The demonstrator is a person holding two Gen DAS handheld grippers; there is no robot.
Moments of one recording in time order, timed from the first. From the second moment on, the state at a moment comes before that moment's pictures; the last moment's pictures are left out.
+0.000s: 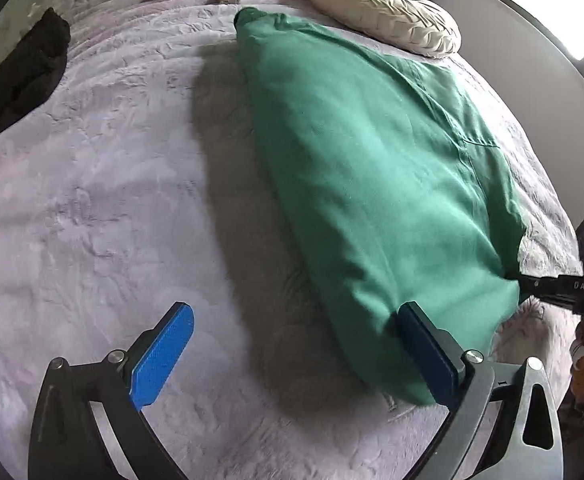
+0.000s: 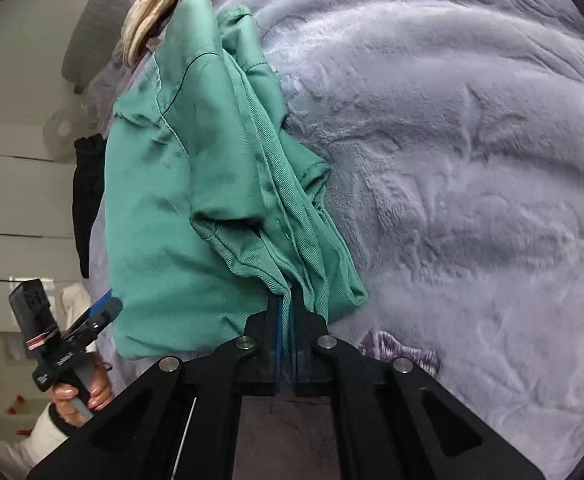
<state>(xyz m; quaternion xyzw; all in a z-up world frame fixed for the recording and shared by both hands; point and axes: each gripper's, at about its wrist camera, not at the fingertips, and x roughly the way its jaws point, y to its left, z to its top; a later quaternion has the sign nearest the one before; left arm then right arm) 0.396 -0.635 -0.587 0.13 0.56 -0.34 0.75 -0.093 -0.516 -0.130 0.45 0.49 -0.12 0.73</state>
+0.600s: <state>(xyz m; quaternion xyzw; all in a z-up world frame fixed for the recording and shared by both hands) 0.415 -0.633 -0.578 0.13 0.60 -0.25 0.75 -0.043 -0.491 -0.024 0.32 0.46 -0.18 0.81</state>
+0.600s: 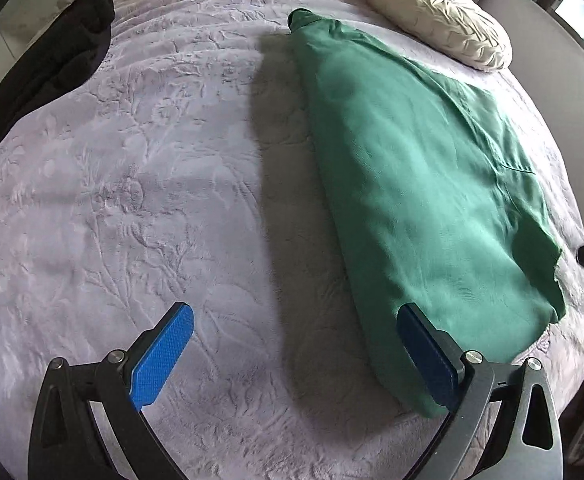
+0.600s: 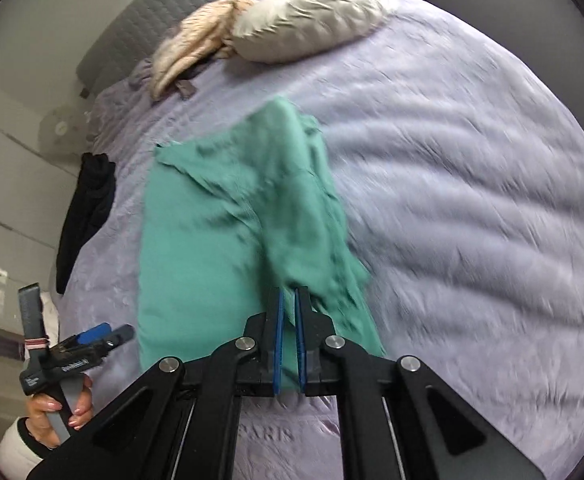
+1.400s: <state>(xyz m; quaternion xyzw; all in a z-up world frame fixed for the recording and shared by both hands) 0.420 -0.638 -0.585 0.11 0.61 -0.25 0.75 -0.029 -0.537 -0.067 0.37 0.49 -0.13 0.78</state>
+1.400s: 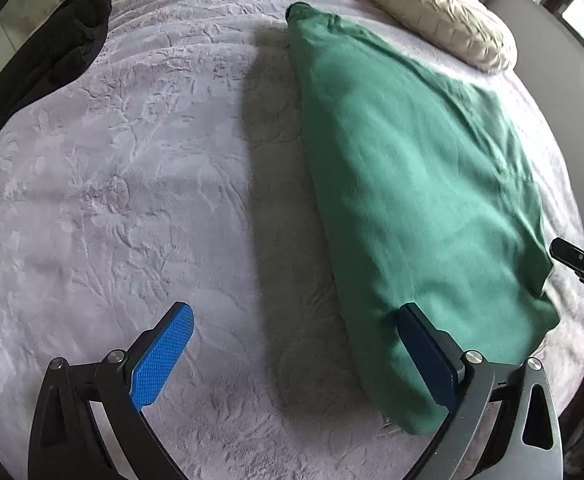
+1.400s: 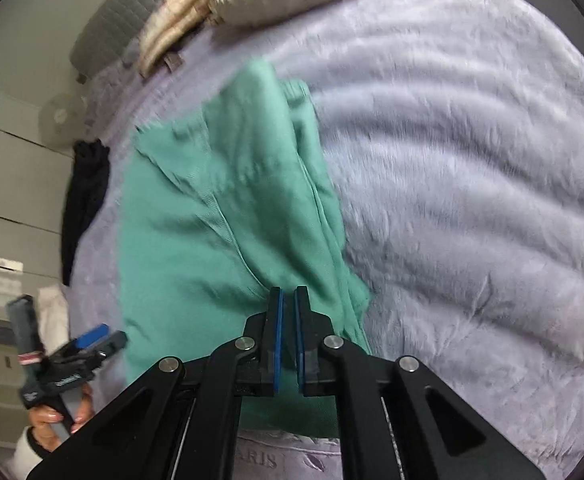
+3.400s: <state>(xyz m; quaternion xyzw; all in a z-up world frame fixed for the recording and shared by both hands) 0.402 -0.512 -0.530 0.00 0.64 -0.43 0.64 0.038 -0.457 -0.092 0.65 0.35 0.07 0.67</state>
